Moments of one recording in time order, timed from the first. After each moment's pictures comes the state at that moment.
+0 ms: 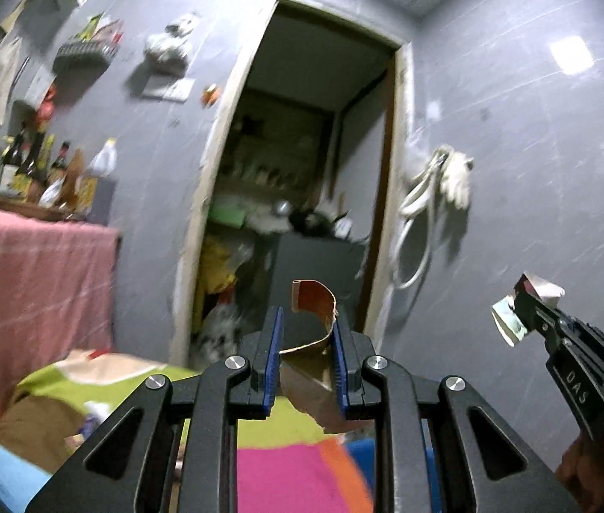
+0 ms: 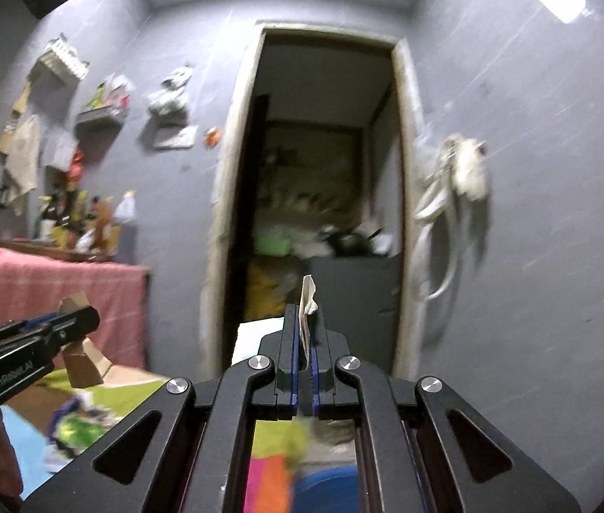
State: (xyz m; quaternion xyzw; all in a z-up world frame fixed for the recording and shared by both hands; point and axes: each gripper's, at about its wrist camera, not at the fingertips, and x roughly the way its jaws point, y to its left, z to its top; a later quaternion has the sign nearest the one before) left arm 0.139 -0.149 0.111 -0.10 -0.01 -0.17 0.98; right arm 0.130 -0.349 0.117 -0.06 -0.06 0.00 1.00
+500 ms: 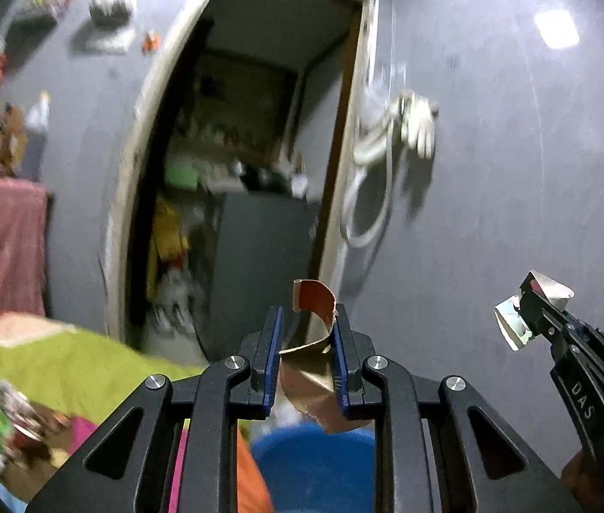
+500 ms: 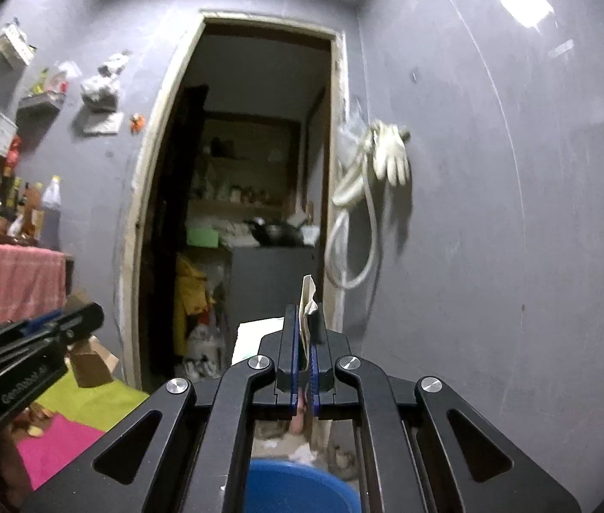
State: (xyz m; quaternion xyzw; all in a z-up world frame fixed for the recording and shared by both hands) left arm 0.211 -0.266 0.075 -0.08 0.08 -0.23 0.97; right arm 0.157 -0.449 0.078 -0.05 -0.02 -0.08 1.00
